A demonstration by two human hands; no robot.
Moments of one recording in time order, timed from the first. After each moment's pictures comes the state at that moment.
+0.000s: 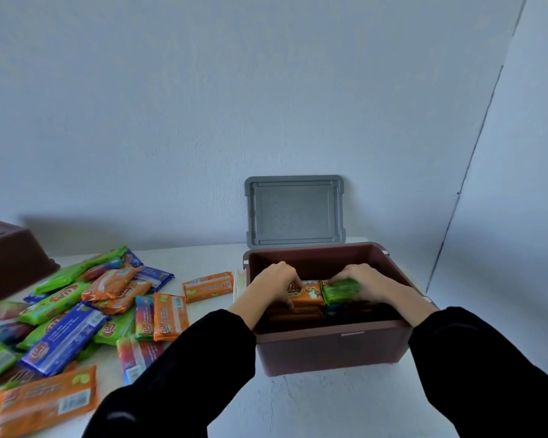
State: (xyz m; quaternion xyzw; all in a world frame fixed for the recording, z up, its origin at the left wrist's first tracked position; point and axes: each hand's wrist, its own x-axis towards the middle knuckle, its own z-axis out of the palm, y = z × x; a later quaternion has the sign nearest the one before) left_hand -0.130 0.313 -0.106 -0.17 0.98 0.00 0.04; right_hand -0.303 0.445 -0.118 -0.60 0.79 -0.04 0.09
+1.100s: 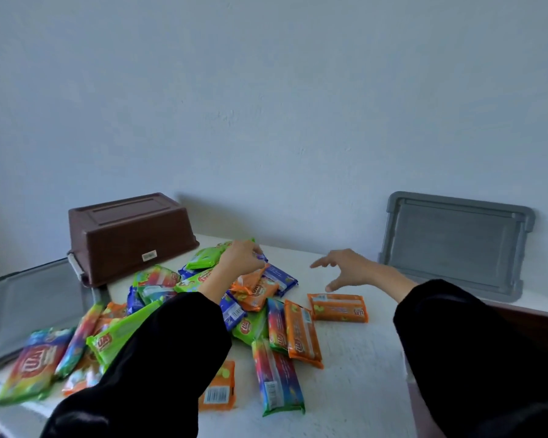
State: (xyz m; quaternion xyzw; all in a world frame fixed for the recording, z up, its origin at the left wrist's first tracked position) left_hand 0.113 0.124 -0.076 -0.54 0.82 0.15 -0.12; right_hand -0.112 0.198 -0.075 -0.74 0.66 -0.02 0.15
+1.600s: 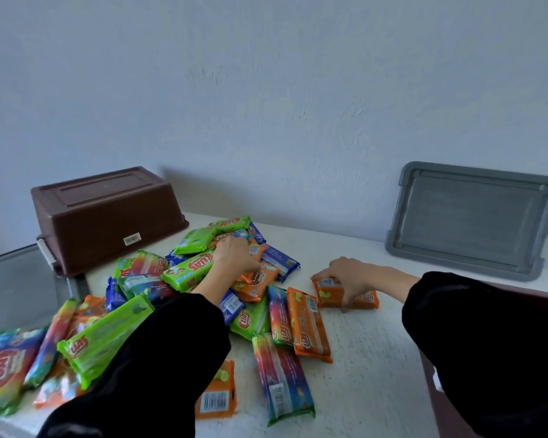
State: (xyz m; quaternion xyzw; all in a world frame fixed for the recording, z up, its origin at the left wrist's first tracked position) left_hand 0.107 0.086 -0.126 -0.60 0.79 0.08 -0.03; right_hand -0.112 0.170 -0.132 -0.74 0.63 0.19 0.13
